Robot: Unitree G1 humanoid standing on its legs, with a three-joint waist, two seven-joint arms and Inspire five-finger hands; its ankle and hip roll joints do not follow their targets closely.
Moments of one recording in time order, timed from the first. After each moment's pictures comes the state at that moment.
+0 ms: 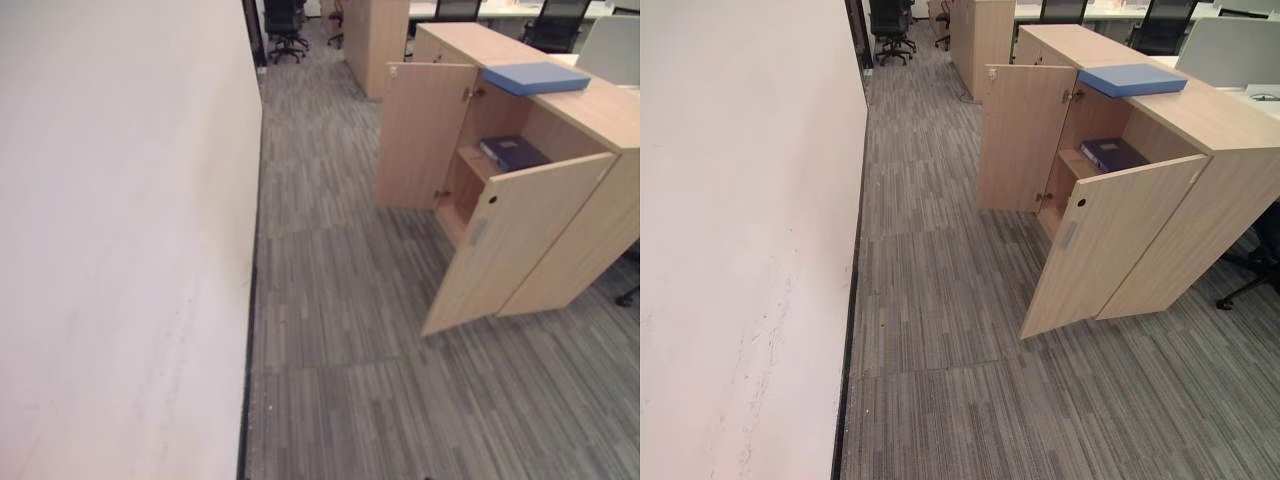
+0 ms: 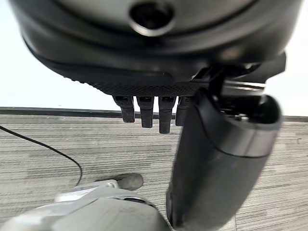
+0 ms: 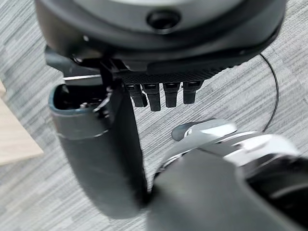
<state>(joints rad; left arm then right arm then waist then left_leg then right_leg) 0.06 0.18 -0.06 1.31 -0.25 -0.08 0.07 0.01 -0.21 0.01 1.35 0.51 0.00 0.05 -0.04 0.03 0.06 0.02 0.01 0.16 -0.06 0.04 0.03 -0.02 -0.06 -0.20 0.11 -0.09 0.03</state>
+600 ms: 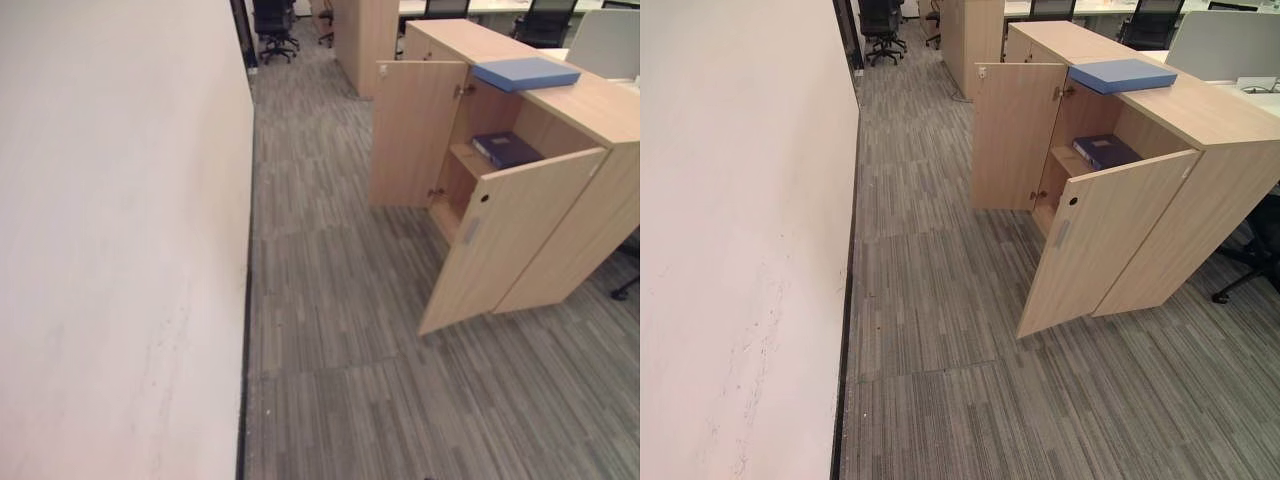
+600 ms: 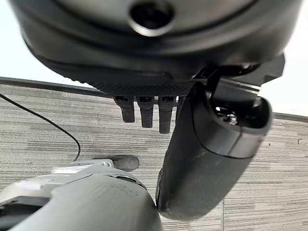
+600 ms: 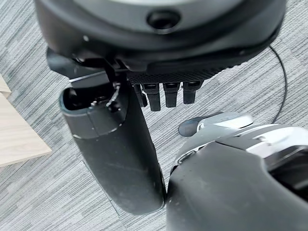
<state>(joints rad) 0.06 0.18 -0.03 1.33 -0.31 -0.06 -0.03 0.00 -0.22 0.01 1.35 0.49 0.02 0.07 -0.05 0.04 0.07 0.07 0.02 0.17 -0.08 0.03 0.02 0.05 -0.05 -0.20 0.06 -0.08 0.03</state>
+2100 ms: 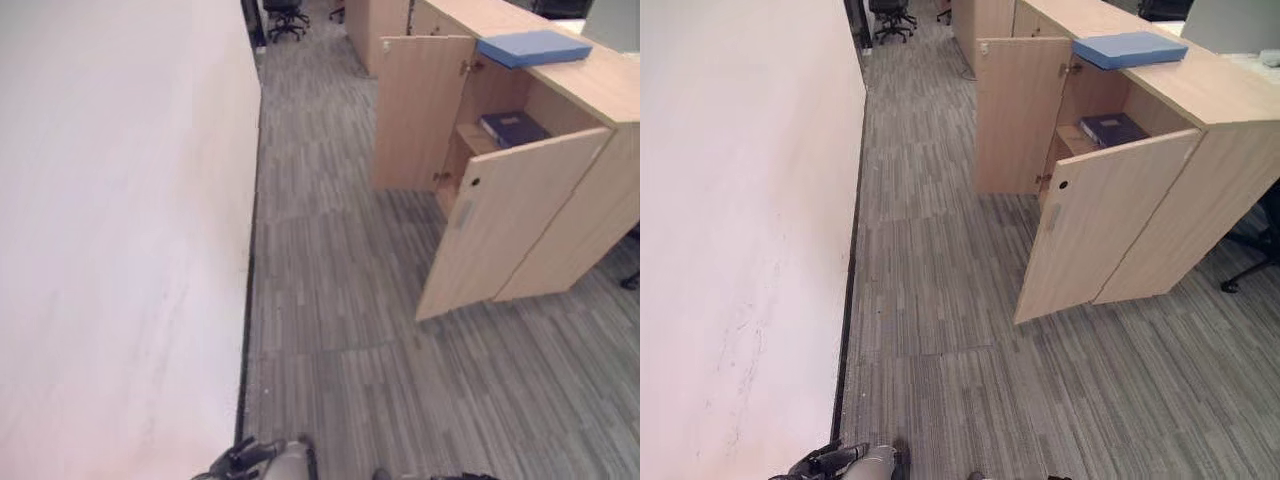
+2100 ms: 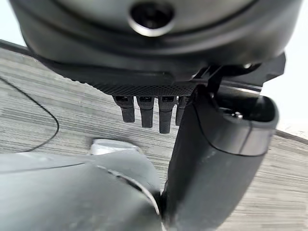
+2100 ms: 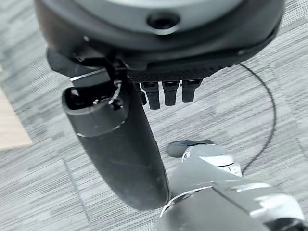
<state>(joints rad) -0.09 0.21 0.00 1.37 -0.42 -0.04 -0.09 -0.11 -0.28 0.09 1.43 0.38 0.06 0.10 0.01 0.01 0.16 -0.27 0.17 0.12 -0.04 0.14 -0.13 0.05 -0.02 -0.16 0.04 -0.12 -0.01</state>
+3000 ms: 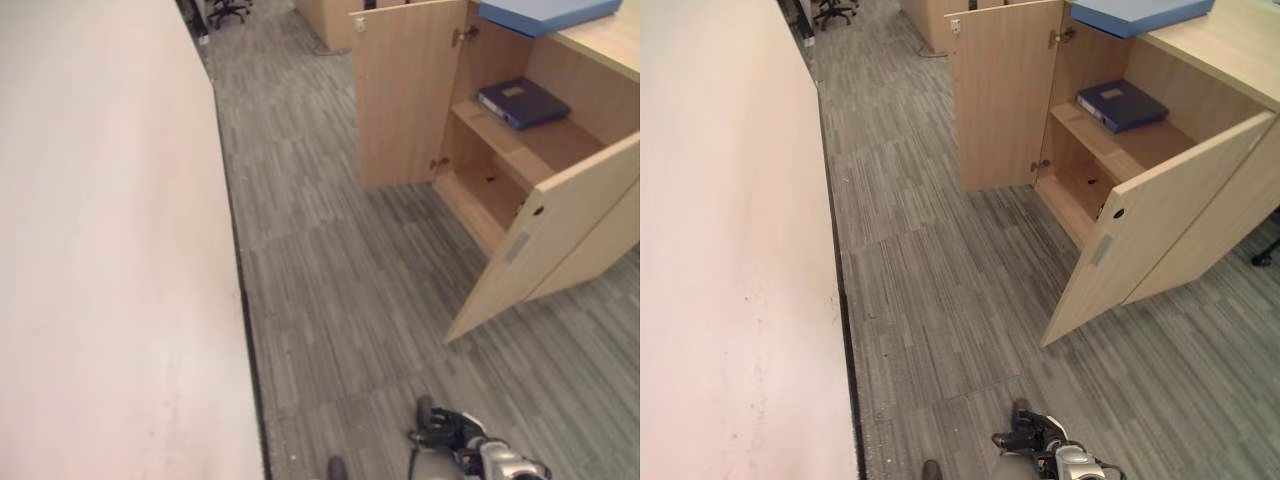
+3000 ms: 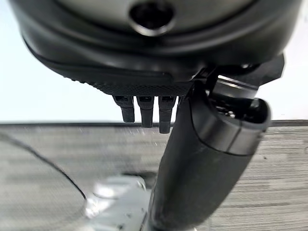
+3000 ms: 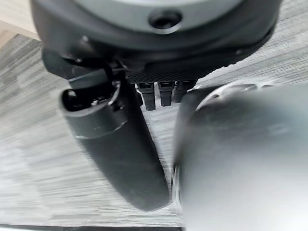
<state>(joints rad) 0.03 0.20 0.01 1.41 -0.30 -0.03 -0.07 -0.16 -0.26 0.19 1.19 0.29 0.01 0.12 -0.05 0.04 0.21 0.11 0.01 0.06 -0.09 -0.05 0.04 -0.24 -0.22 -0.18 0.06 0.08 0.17</state>
